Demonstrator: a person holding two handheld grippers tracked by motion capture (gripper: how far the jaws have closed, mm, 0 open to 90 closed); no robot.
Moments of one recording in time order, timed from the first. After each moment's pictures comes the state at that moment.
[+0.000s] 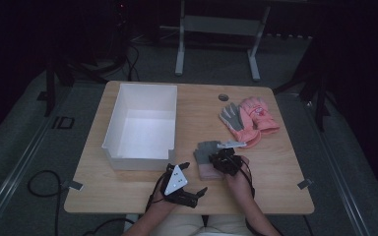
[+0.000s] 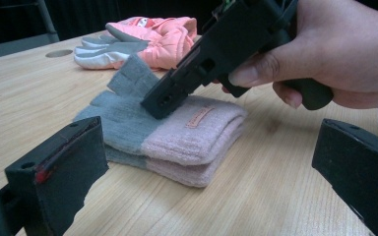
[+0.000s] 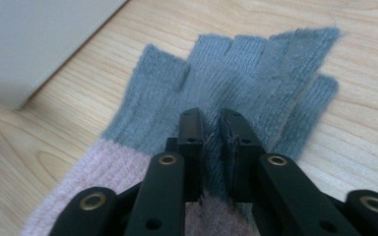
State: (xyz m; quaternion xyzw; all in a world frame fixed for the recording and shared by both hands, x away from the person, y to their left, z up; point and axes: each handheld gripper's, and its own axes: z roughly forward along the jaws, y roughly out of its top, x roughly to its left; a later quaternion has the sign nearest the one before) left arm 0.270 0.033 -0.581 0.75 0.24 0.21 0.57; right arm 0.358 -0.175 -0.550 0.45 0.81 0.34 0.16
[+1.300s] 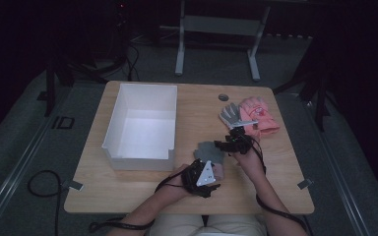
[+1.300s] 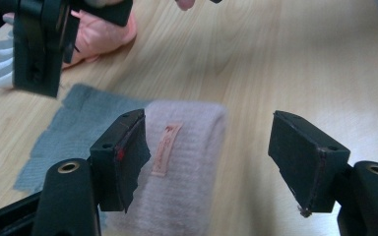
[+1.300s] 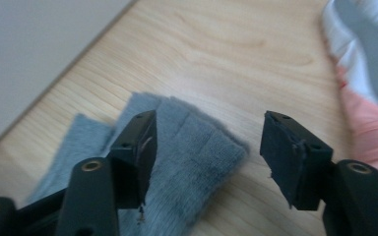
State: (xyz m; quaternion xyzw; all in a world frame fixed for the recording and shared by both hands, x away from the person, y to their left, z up) left arm 0.302 -0.025 -0.561 0.88 0.07 0.23 0.42; right arm 0.423 -0.209 -0.523 0.45 0.81 0.35 0.13
